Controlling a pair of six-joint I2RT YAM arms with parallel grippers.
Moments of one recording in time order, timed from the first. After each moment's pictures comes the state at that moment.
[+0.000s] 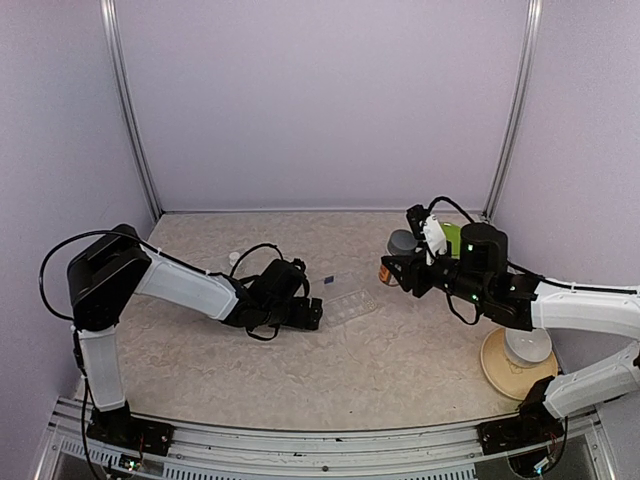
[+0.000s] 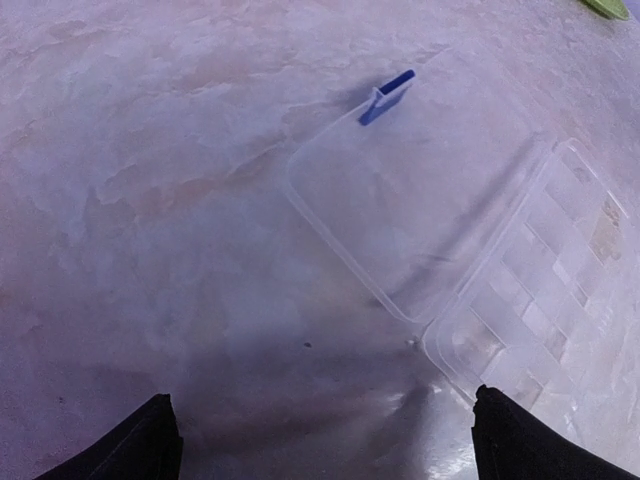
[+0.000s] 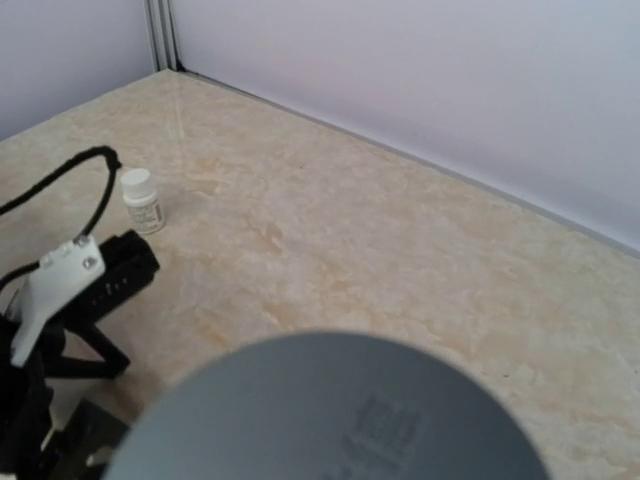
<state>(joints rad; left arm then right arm) -0.88 1.95 1.05 0.08 -0.26 -0.51 0.76 1.19 0.67 0.29 0.05 -0.01</state>
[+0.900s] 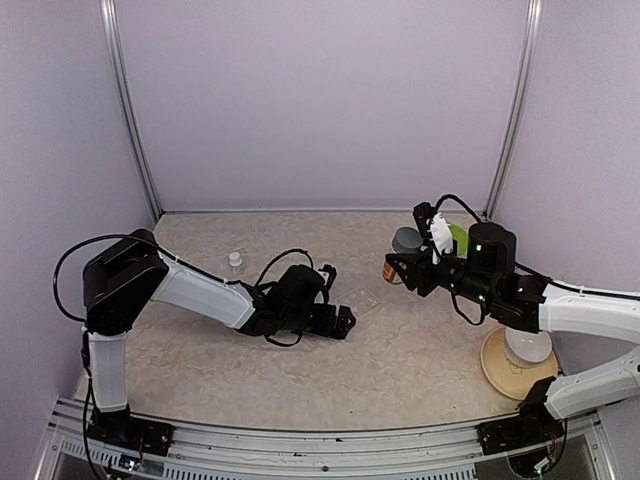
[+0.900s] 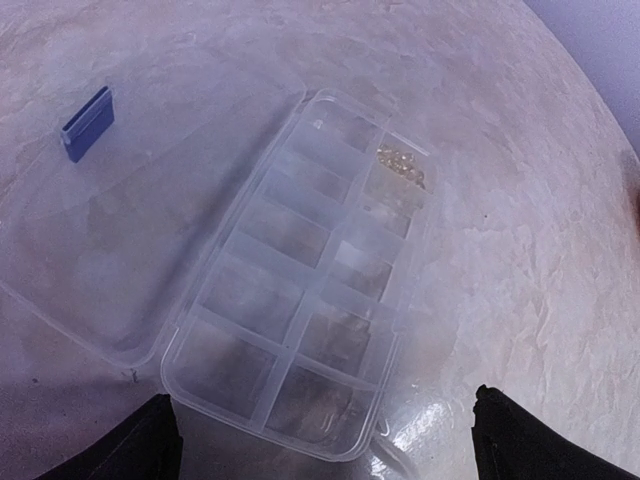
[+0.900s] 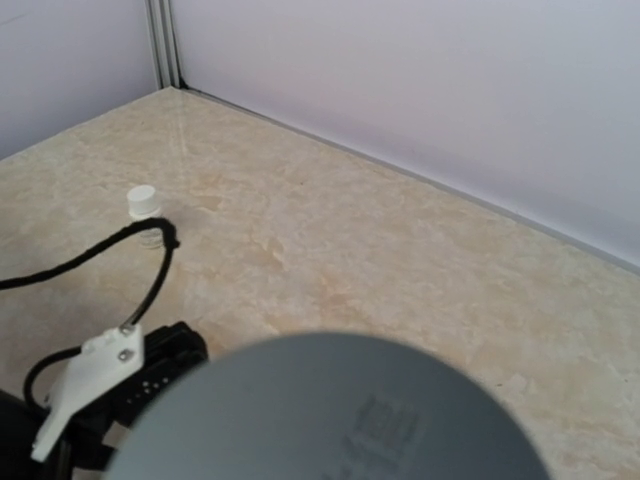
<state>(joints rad) -0.97 2.03 1.12 0.20 -0.08 -0.50 0.76 1.14 0.66 0.28 0.05 -0.01</state>
